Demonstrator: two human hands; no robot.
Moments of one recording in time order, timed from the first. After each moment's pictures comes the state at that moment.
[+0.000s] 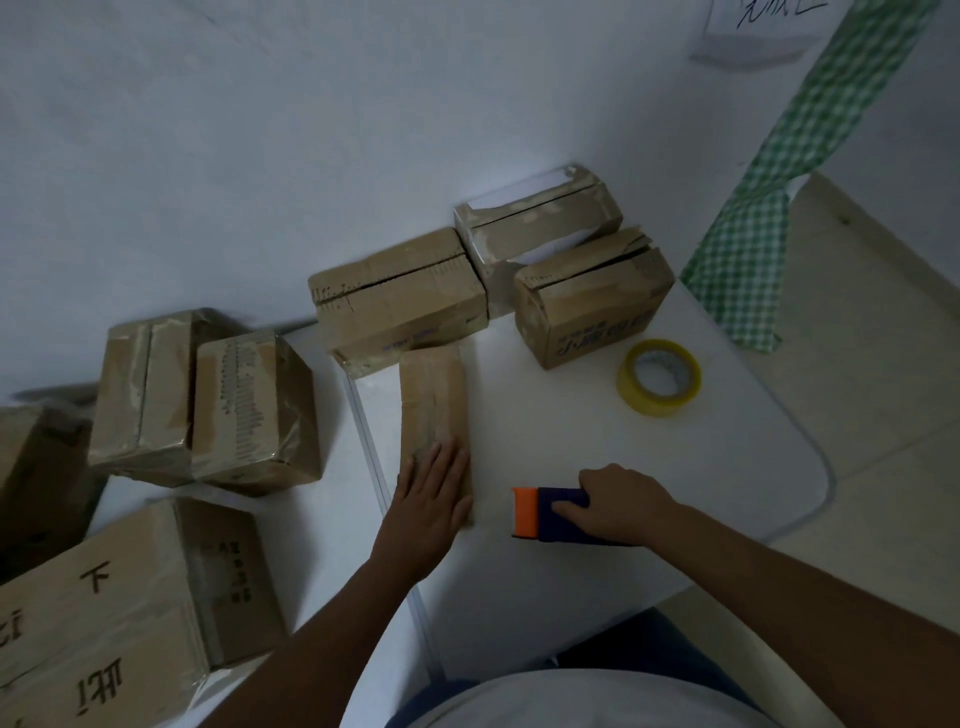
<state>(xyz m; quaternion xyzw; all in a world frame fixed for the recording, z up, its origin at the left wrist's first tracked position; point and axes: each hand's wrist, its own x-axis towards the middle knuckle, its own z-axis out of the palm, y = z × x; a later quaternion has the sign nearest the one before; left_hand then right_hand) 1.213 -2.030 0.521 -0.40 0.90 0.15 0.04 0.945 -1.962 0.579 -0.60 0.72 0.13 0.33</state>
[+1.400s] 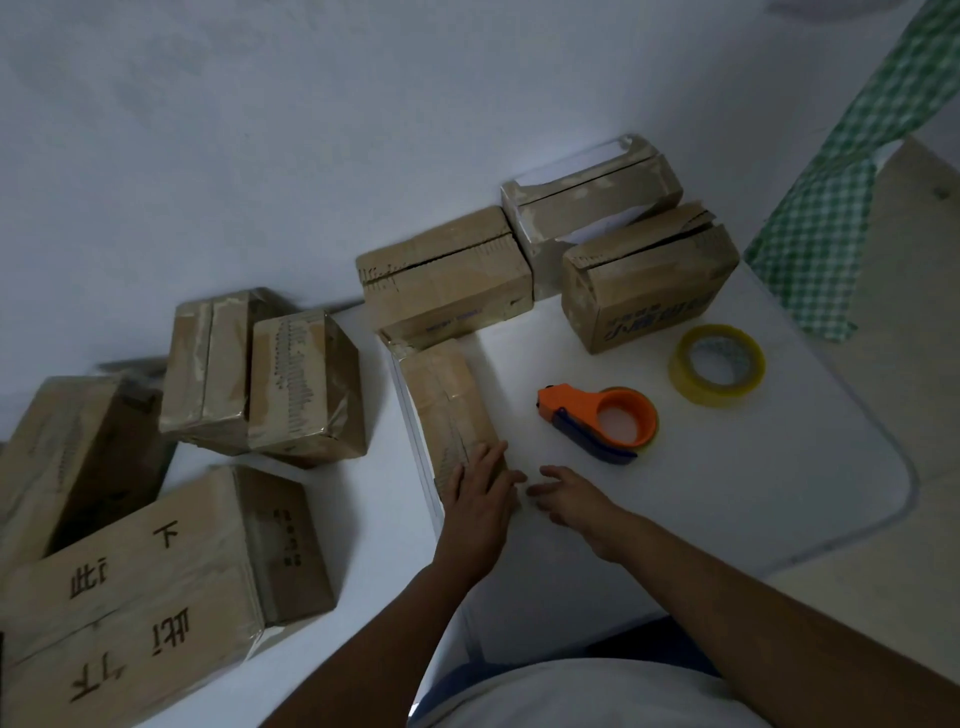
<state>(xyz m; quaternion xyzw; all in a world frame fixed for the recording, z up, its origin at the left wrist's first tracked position) 1.199 -1.997 0.521 -0.48 0.84 0.26 -0.06 1.030 -1.978 0.527 -0.21 0.67 -0.24 0.67</state>
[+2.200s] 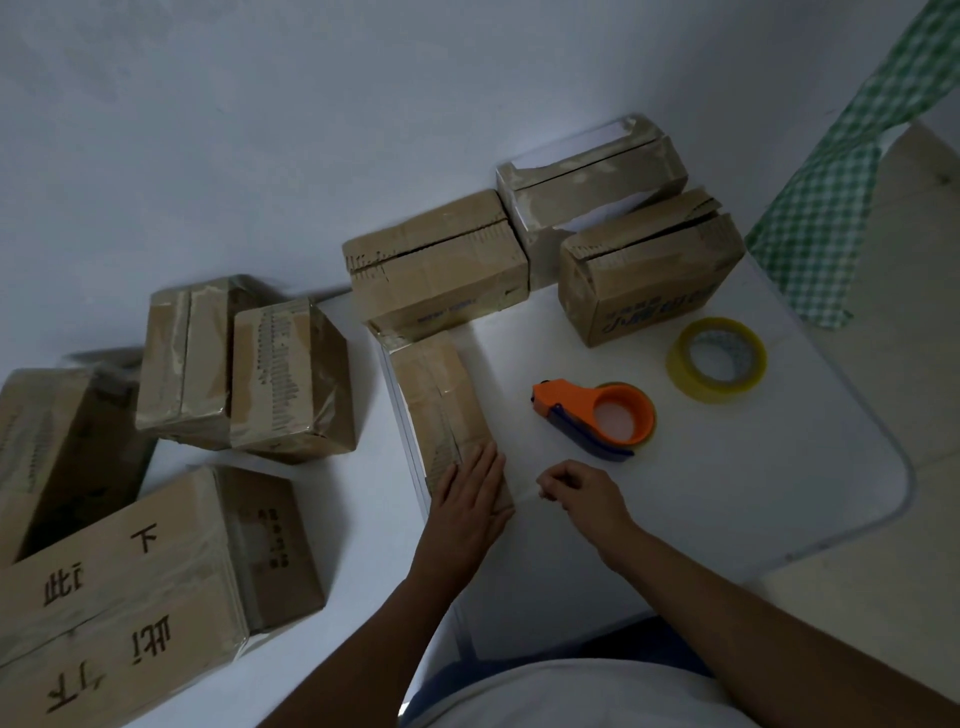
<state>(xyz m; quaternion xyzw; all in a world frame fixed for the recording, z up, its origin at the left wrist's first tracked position) 1.214 -1.998 0.507 -0.43 0.89 0.16 -0.01 1.019 -1.964 0.520 -0.29 0.72 -0.32 0.54</state>
